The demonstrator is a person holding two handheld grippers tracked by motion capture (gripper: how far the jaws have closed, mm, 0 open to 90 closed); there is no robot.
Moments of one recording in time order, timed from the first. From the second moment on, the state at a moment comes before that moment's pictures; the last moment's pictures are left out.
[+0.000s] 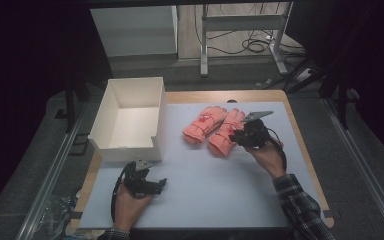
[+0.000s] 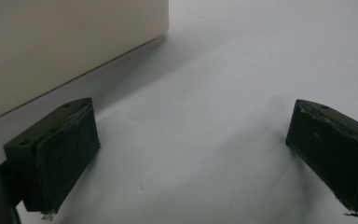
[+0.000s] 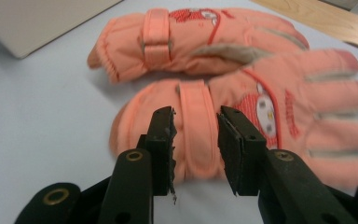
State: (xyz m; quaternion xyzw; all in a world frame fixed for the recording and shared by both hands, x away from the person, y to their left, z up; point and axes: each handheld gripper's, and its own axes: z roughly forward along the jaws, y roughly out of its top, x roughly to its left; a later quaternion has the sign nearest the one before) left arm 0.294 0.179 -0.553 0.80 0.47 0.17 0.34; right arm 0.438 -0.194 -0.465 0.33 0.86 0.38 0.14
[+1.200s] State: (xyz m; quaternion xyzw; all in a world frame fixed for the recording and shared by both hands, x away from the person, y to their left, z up) left arm 0.294 0.179 -0.553 0.80 0.47 0.17 0.34; right arm 0.490 -0.144 -0.483 0.32 0.88 0.26 0.24
